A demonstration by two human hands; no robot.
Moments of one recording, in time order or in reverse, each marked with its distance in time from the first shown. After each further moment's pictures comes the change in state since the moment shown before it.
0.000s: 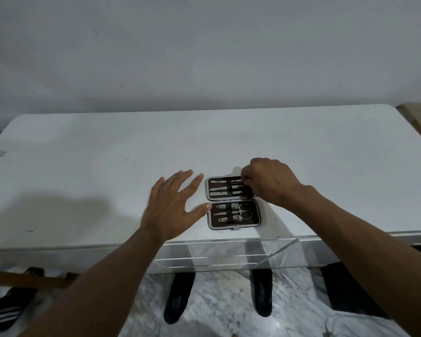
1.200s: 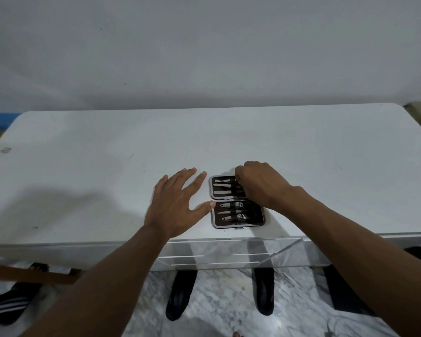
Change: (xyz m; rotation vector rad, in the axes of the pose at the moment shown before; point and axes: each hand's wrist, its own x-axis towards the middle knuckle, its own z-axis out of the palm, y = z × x) left_hand 0.002 -0.002 0.003 0.008 0.021 -0.002; right_hand 0.014 -0.014 0.021 -0.088 0.010 -0.119
